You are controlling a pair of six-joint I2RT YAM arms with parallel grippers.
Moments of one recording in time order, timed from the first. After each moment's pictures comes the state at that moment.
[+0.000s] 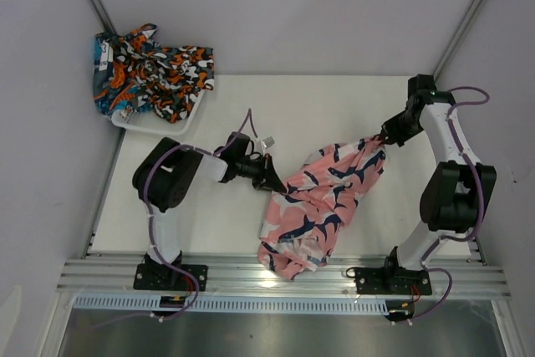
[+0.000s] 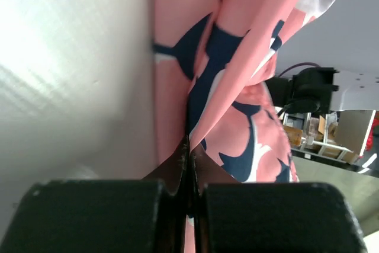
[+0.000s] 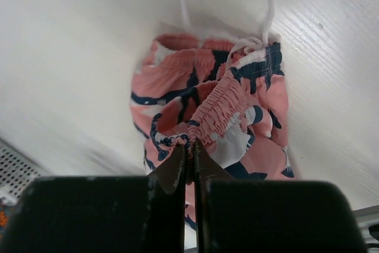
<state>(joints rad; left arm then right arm) -0.49 1.95 0.89 0.33 0.98 -0.72 -0.09 1.68 1.52 -1.02 -0.08 0.93</state>
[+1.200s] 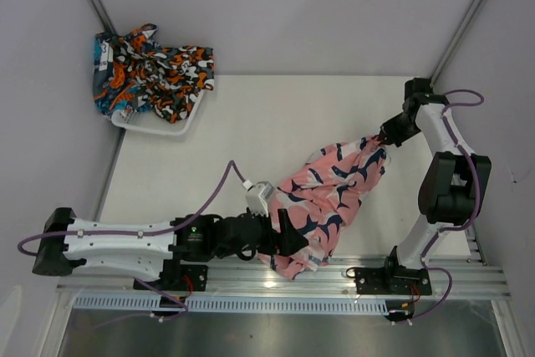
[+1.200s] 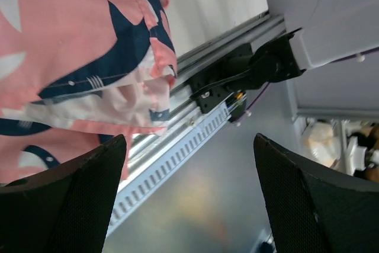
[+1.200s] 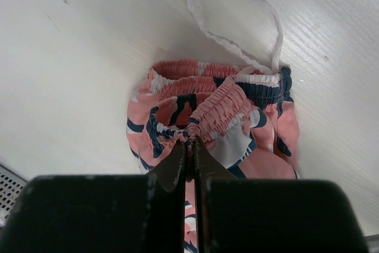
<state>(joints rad) -1.44 1.00 0.73 -0.27 -0.31 -1.12 -0.09 1.79 1.50 -0.92 -0.05 0.94</state>
